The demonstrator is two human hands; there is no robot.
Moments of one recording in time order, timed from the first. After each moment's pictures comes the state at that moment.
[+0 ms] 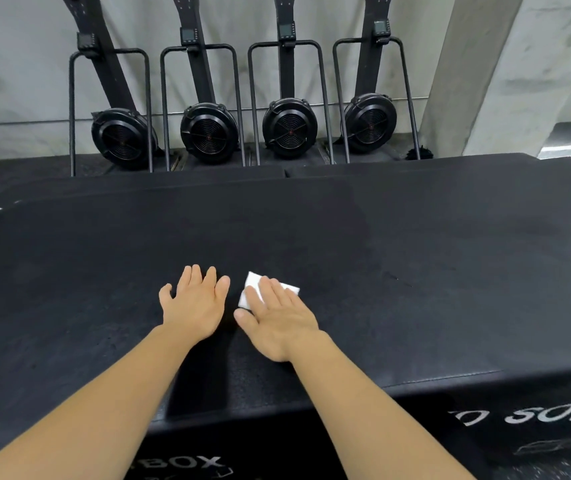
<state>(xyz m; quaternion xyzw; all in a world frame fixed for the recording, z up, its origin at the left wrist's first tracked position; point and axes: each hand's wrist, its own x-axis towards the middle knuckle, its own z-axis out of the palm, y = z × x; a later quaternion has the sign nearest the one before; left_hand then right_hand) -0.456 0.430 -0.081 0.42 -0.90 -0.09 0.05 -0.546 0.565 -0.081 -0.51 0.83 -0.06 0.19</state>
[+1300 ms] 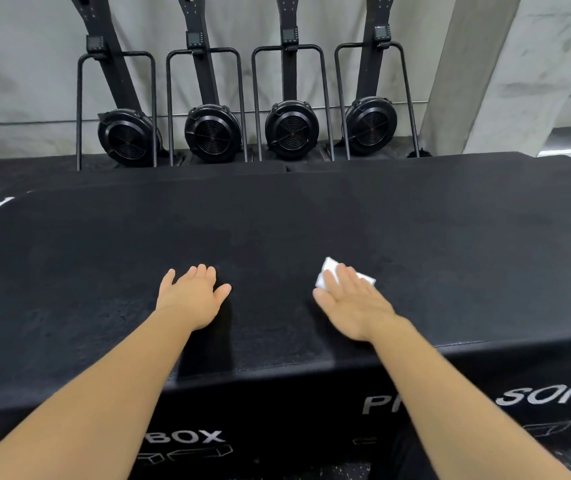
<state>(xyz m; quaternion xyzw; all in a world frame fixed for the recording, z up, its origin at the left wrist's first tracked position) -0.430 0.441 -0.079 0.39 -0.92 0.03 -0.10 -0.595 0.657 -0.079 -0.42 0.89 -0.08 0.15</state>
